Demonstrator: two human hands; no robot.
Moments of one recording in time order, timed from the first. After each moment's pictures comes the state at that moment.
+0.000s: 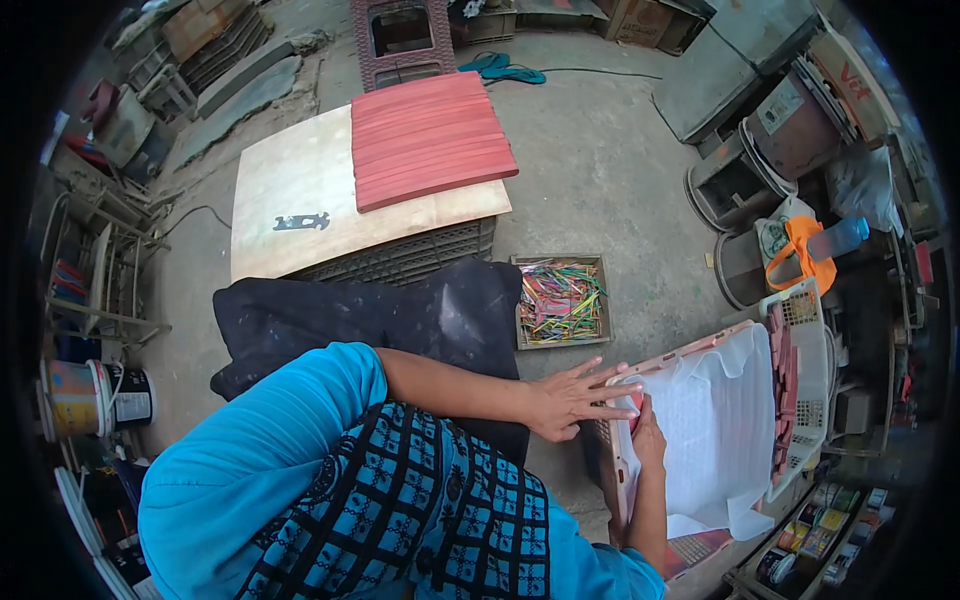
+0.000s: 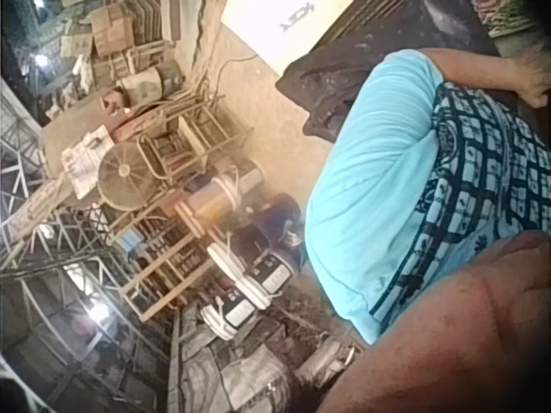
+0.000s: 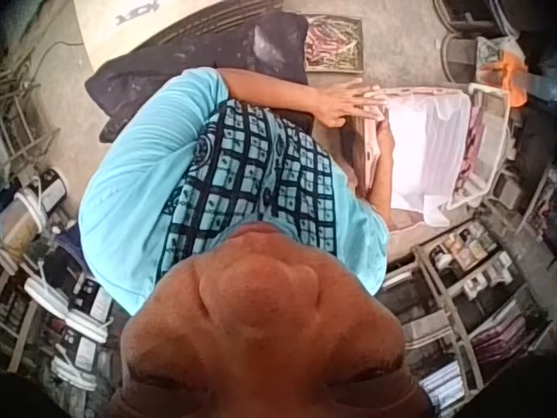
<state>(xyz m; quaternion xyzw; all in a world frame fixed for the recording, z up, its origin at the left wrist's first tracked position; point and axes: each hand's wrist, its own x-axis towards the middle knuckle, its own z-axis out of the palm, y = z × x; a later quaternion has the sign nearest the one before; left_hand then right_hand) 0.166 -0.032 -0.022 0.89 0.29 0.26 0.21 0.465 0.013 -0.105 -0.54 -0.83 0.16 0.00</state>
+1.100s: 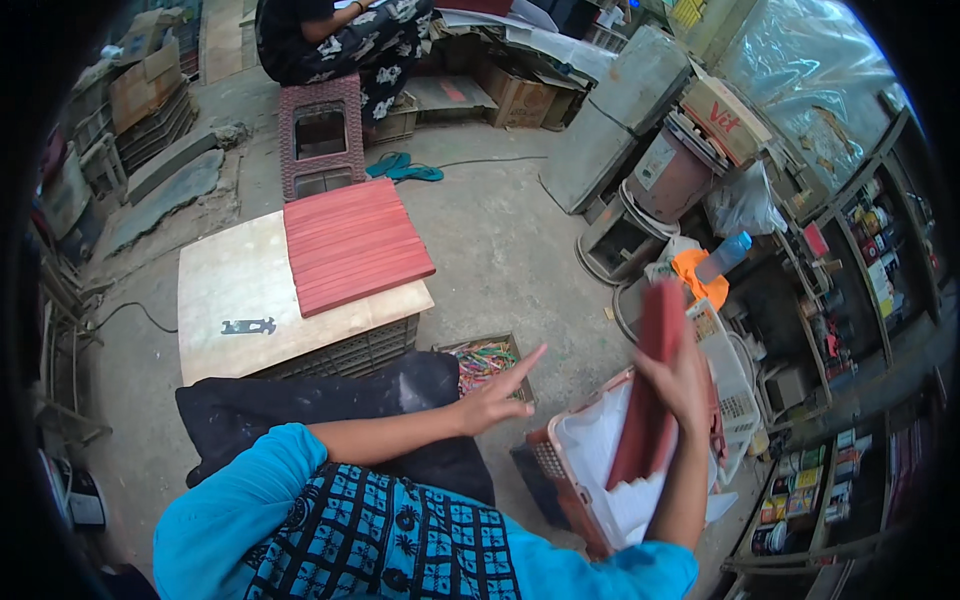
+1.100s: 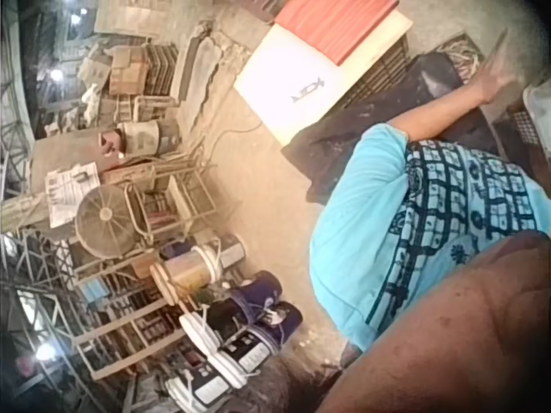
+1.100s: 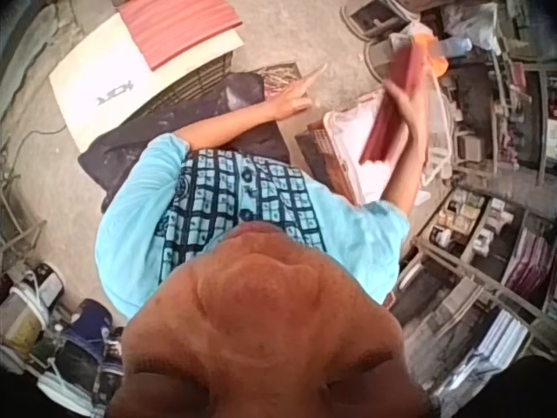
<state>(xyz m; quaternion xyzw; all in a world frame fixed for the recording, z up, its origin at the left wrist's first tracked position) 0.094 -0.010 0.049 0.68 0.28 0.51 0.45 0.314 0.052 0.218 -0.52 -0.80 0.07 0.28</state>
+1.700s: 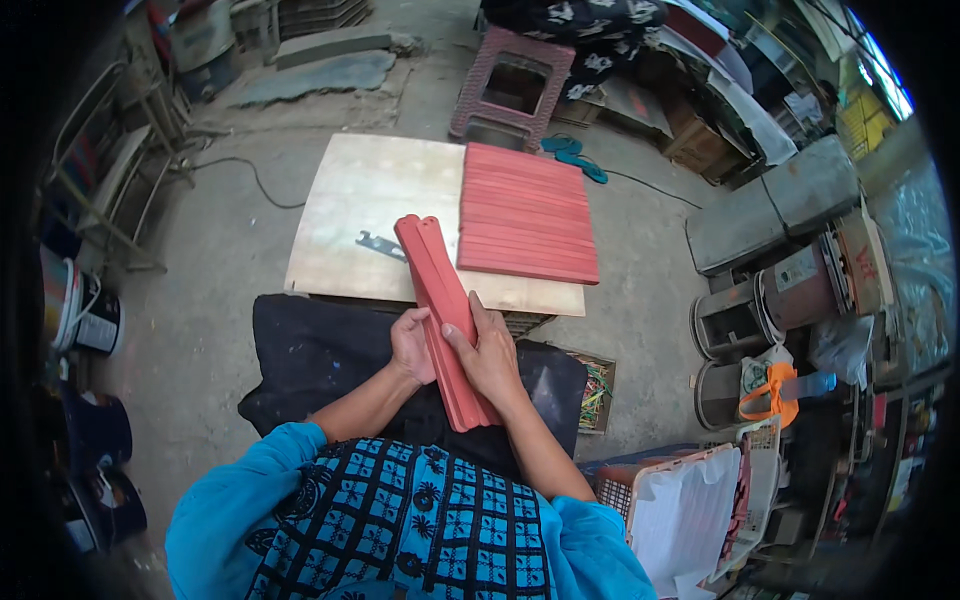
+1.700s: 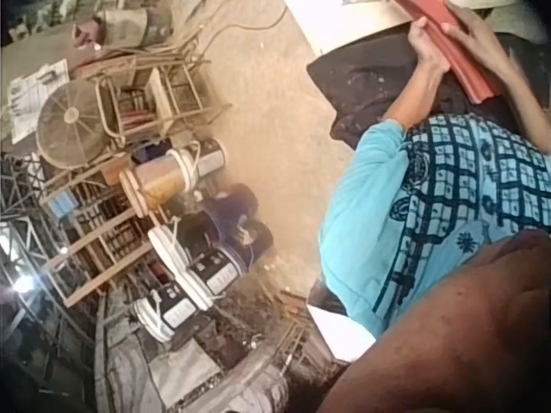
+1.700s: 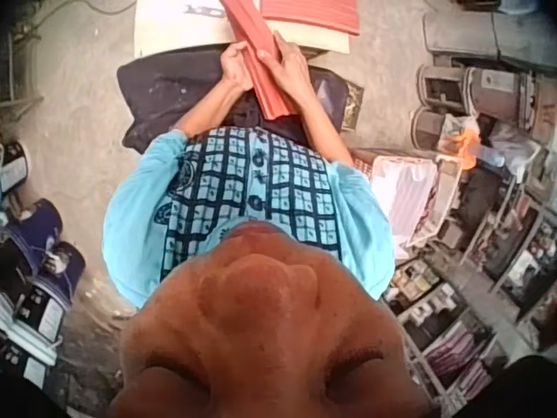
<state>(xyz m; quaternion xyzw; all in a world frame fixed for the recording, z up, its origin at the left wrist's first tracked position) -0.119 -0.152 -0.018 -0.04 0.14 0.84 0.53 -0.032 -0.068 0.052 -0.25 -0.89 0.35 0.13</state>
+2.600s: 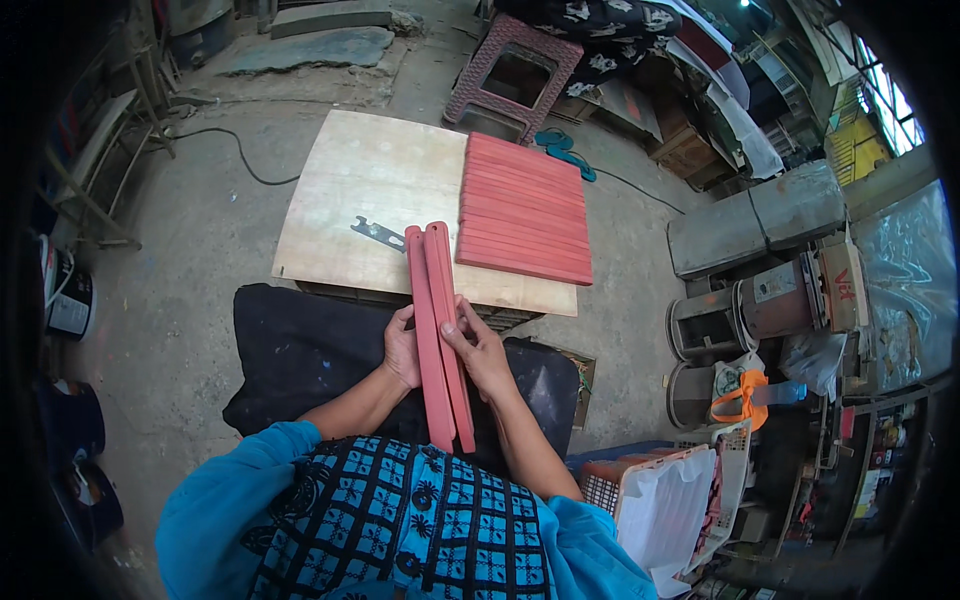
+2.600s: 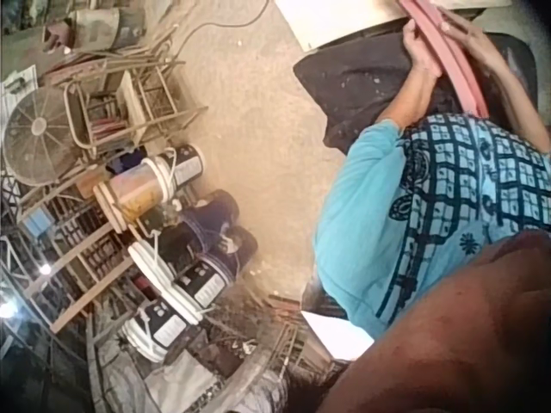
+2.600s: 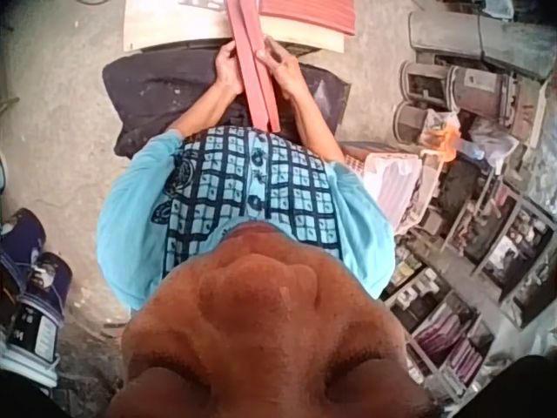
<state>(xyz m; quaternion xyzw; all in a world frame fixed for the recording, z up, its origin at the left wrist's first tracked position) -0.127 -0.158 -0.066 -0.04 0.01 0.81 0.59 -0.042 -0.070 0.008 -0.29 -0.74 0.60 0.08</state>
